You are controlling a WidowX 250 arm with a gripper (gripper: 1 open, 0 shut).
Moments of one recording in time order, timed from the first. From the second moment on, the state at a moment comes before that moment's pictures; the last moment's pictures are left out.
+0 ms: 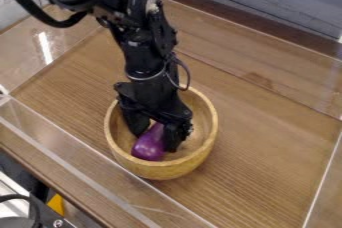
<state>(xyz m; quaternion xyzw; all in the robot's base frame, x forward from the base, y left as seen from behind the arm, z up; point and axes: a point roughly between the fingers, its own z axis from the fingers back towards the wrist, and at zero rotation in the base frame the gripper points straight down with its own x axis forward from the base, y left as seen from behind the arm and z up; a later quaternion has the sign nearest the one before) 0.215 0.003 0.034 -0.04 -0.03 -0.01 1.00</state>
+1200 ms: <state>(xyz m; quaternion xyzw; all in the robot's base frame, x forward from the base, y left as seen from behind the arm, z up) 0.206 -0.003 0.050 -0.06 -0.02 0.01 1.00</state>
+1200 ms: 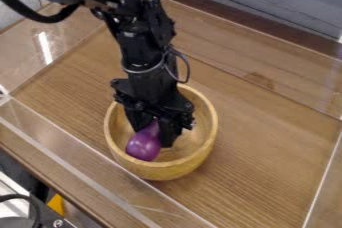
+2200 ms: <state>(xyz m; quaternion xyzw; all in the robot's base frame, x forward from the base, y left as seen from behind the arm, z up) 0.202 -0.016 0.063 -0.07 -0.01 0.01 1.00</state>
